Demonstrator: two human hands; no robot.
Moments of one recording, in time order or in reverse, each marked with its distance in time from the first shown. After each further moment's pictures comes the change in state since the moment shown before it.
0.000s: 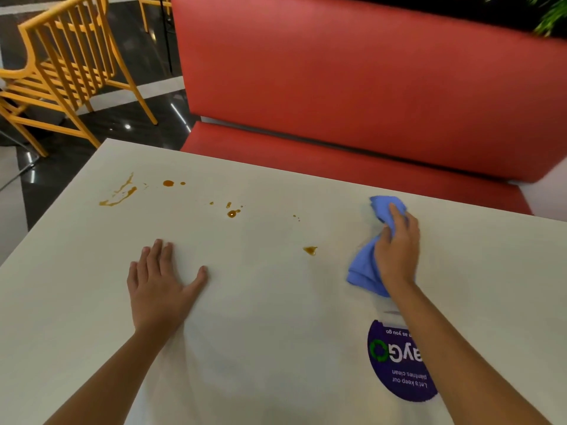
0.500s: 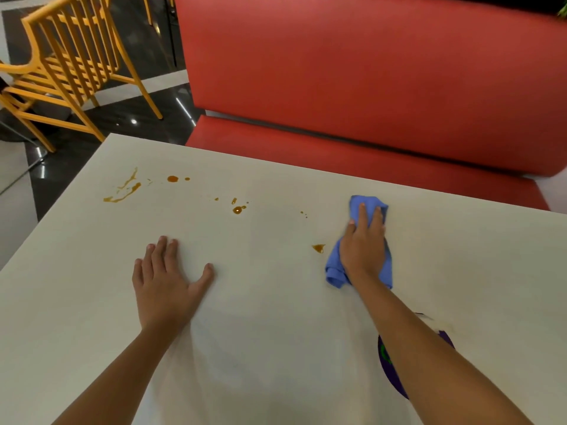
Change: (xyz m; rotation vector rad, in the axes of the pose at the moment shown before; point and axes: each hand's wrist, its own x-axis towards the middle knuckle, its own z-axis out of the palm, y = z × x) left_hand 0.000 0.002 0.001 0.007 0.000 0.004; right_hand -0.021 -0.024 0.057 -0.263 -0.160 0.063
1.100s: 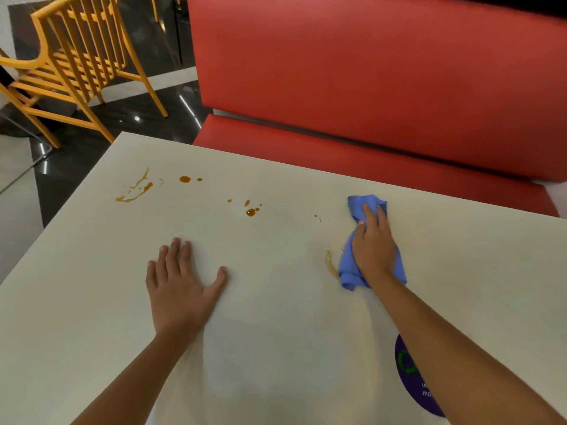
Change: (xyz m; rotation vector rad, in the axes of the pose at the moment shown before) left_hand 0.000 -0.001 0.002 0.006 0.010 -0.004; right_hand 0.013 -0.003 0.004 0.041 -0.033 -0.137
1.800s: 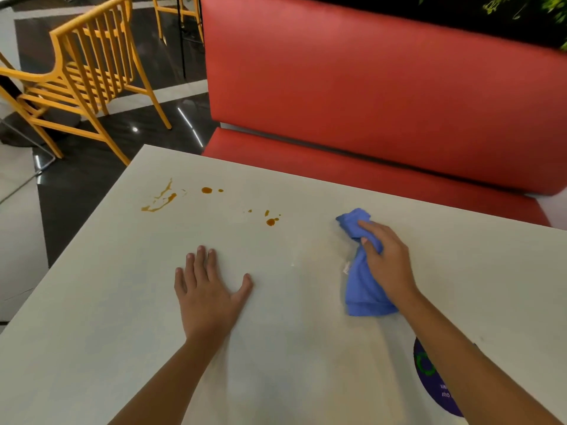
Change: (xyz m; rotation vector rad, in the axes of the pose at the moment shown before) left_hand 0.001 -0.001 -0.004 -0.034 -0.028 0.018; right_hand -0.034 -0.030 -0.034 0.329 -0.053 -0.167
